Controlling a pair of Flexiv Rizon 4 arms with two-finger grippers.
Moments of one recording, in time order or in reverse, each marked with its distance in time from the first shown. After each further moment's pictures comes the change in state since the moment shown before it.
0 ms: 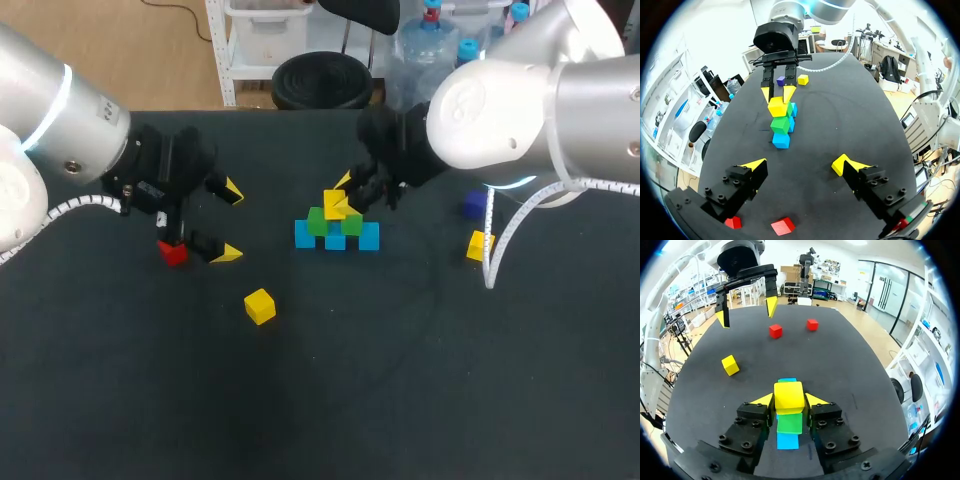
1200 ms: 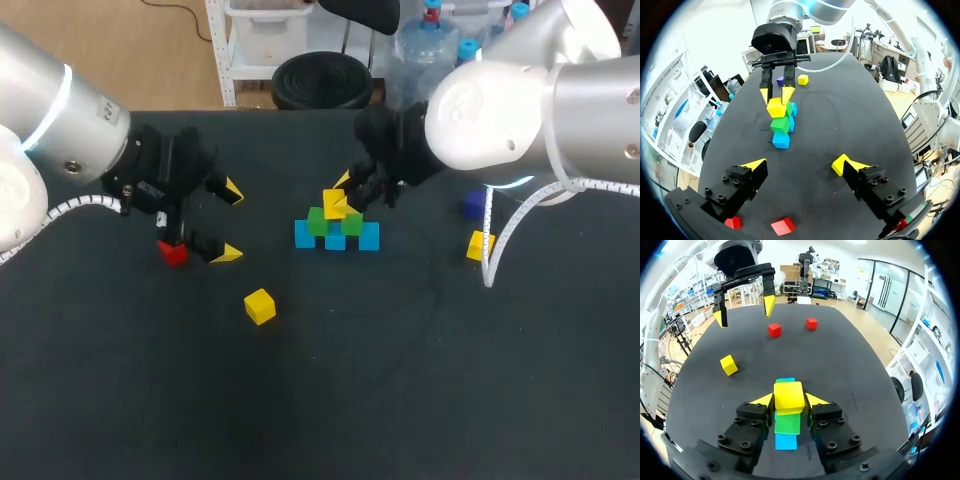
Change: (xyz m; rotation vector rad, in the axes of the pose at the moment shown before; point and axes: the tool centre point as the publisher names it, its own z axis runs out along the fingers) left arm 0.000 0.000 0.000 0.000 0.000 0.000; right arm 0.001 -0.003 0.002 -0.002 0.010 0.008
